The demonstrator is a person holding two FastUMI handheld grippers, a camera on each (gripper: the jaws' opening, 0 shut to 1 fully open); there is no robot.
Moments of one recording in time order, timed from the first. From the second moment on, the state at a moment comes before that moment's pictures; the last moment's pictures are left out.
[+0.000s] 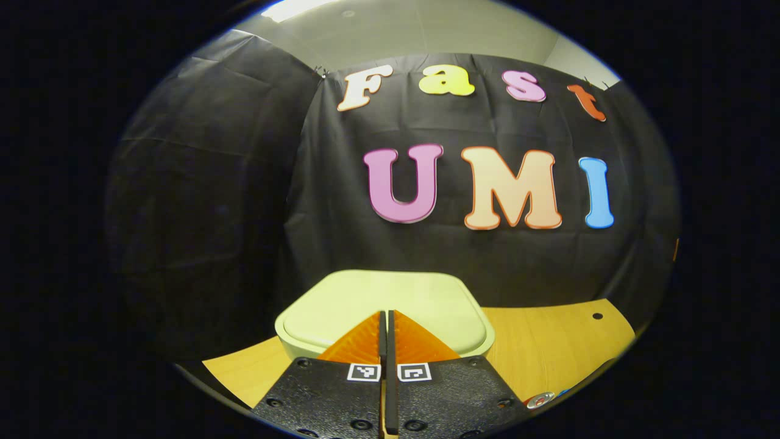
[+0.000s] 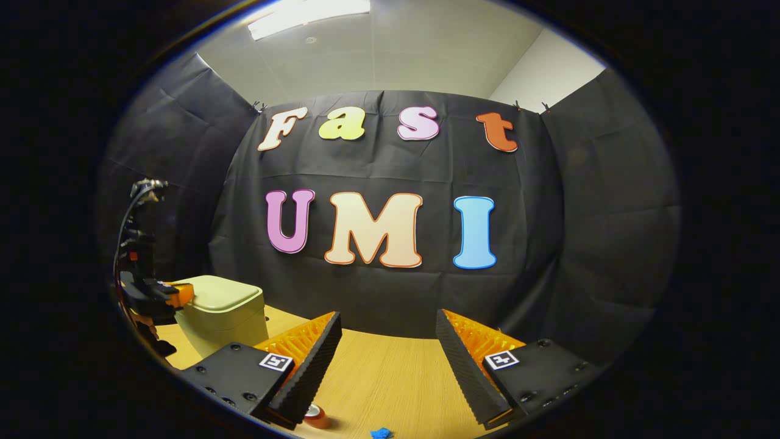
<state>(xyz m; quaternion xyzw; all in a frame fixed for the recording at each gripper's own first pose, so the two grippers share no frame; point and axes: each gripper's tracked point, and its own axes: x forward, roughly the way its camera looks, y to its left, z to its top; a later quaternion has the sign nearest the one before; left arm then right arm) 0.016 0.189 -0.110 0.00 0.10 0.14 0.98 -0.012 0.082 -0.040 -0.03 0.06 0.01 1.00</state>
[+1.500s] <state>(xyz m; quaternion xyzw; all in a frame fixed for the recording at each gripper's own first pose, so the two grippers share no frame) -0.031 0.117 -0.034 0.01 0.04 0.10 0.99 -0.026 0.053 -0.193 -0.02 0.22 0.10 0.97</state>
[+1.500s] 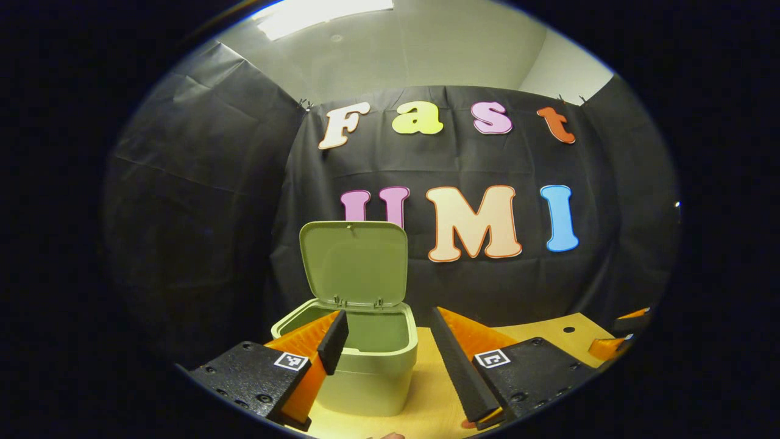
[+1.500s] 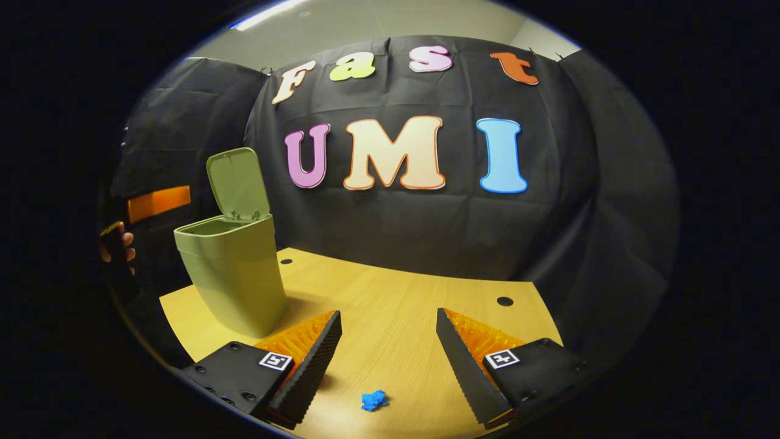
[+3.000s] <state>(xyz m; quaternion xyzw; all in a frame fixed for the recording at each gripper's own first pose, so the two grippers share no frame) -0.062 0.158 -0.021 0.03 0.05 0.12 0.99 -0.064 0.068 -0.355 -0.01 0.41 0.12 0.90</state>
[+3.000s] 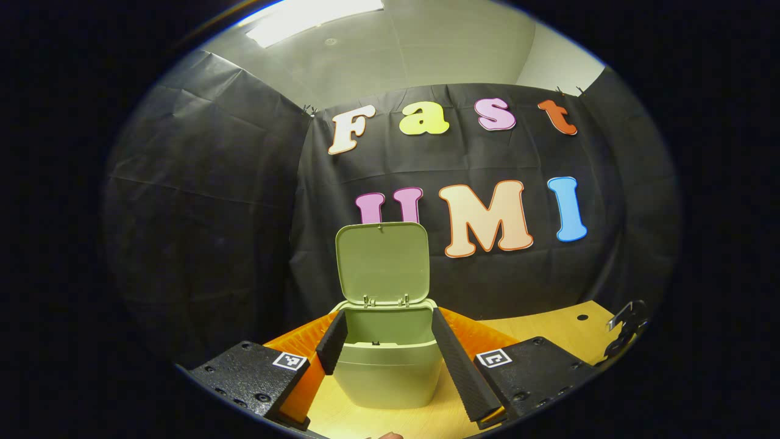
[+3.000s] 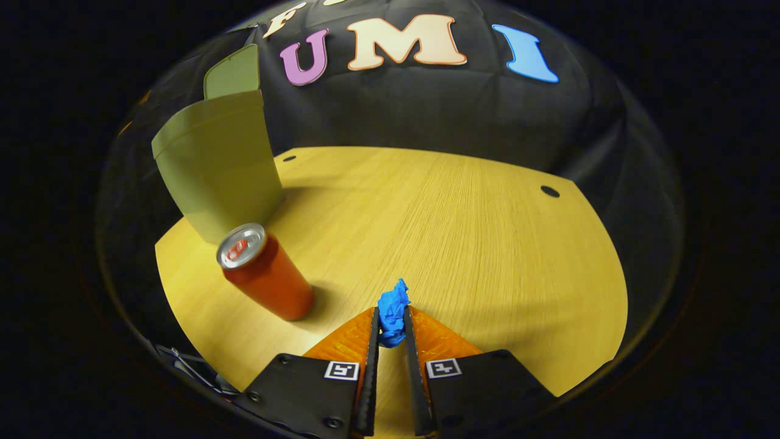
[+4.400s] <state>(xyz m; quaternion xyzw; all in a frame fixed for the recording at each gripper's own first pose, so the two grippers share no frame) -0.093 0.257 -0.045 0.02 0.07 0.15 0.99 0.050 0.329 -0.096 0.07 0.12 0.28 0.95</state>
